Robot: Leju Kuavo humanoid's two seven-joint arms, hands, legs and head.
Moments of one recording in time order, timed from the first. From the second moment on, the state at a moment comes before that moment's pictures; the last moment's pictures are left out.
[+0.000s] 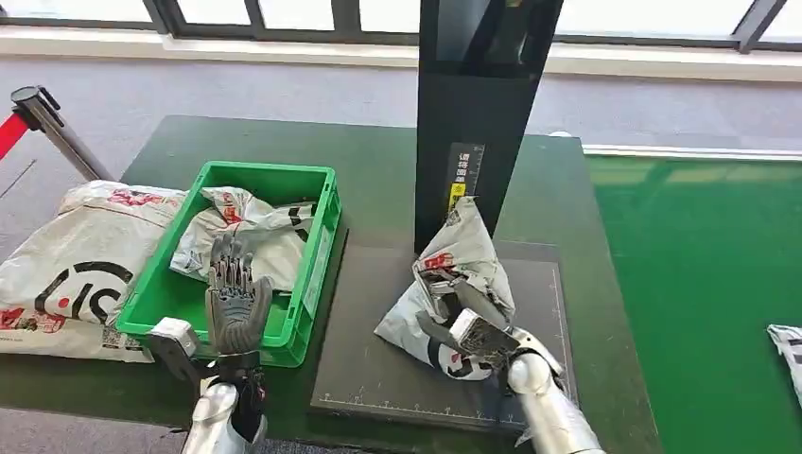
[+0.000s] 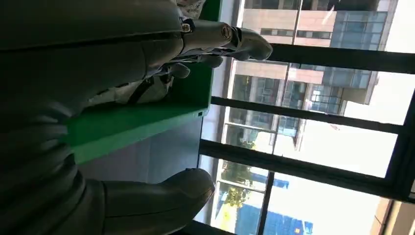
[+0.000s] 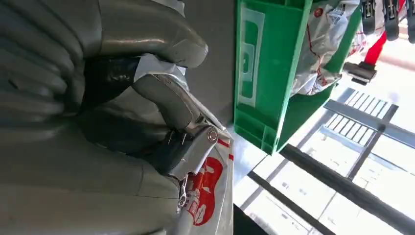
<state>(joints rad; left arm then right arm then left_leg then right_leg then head) -0.09 -0.30 0.17 -1.12 0.04 -0.15 -0.70 -0.30 0.15 0.18 -0.95 0.61 0.28 -0.70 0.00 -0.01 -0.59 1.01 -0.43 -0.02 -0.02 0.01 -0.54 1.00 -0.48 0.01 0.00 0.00</state>
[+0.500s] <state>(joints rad) -0.09 -0.30 0.17 -1.12 0.04 -0.15 -0.70 -0.30 0.14 0.19 -0.94 0.59 0.19 -0.64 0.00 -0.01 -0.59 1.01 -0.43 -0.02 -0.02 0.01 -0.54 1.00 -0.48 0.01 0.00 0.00</state>
